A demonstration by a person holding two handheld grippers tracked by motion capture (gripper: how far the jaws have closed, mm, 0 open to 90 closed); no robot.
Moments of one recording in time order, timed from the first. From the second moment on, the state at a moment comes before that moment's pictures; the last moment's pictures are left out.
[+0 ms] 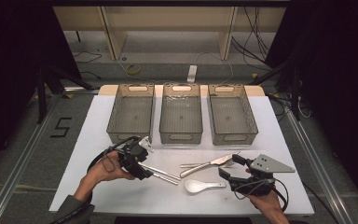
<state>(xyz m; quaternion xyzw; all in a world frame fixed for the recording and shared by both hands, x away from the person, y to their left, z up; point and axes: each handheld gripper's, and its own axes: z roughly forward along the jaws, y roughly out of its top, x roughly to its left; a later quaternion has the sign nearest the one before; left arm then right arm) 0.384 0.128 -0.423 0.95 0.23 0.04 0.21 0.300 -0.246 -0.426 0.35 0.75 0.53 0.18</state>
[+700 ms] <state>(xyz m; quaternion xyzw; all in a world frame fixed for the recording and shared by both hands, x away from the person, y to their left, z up) 0.396 0.129 -0.452 0.97 0.19 0.03 0.14 0.300 -0.243 -0.426 0.34 0.76 0.53 0.17</state>
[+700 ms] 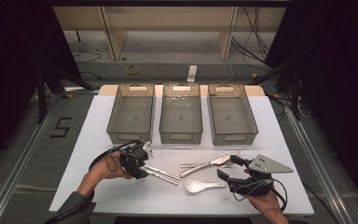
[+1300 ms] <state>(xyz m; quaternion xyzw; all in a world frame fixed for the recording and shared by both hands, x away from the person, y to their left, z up) 0.398 0.125 -0.460 0.98 0.15 0.04 0.10 0.300 -0.240 -0.428 0.34 0.77 0.52 0.16</state>
